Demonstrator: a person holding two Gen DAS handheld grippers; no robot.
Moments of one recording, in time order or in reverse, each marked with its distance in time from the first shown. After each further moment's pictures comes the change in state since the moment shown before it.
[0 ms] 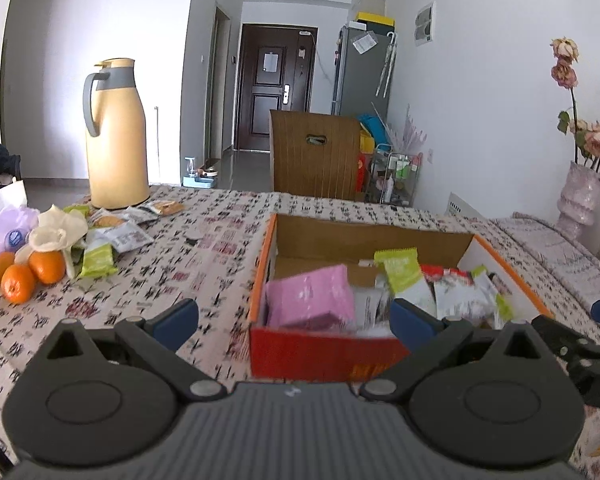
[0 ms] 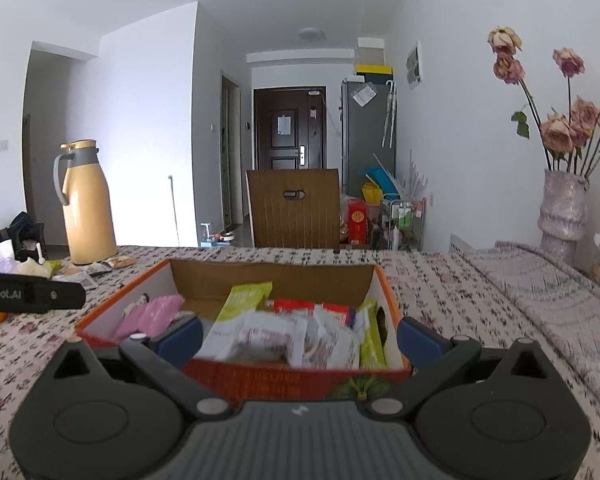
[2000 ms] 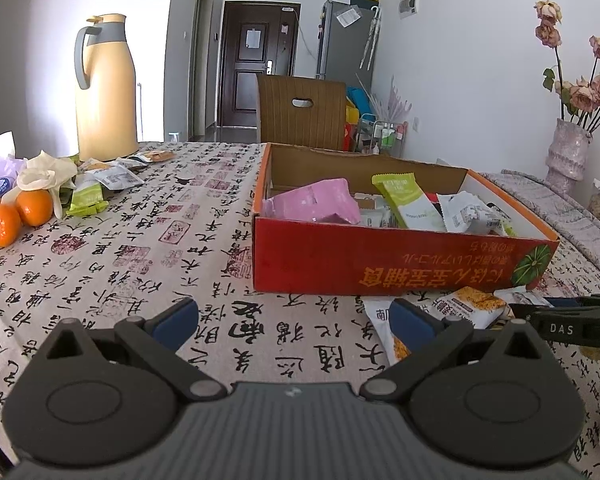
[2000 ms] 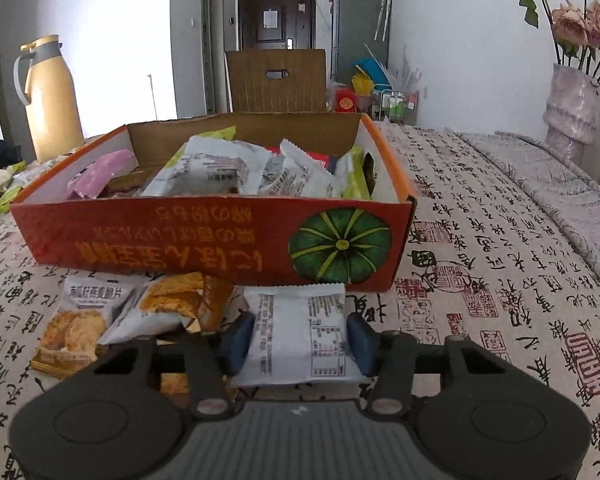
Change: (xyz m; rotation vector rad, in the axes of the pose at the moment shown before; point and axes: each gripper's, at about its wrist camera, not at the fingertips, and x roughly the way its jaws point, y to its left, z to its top) left arm 0.011 0.016 -0.061 0.023 0.069 -0.048; right arm 0.057 -0.018 -0.056 0.000 0.322 -0.049
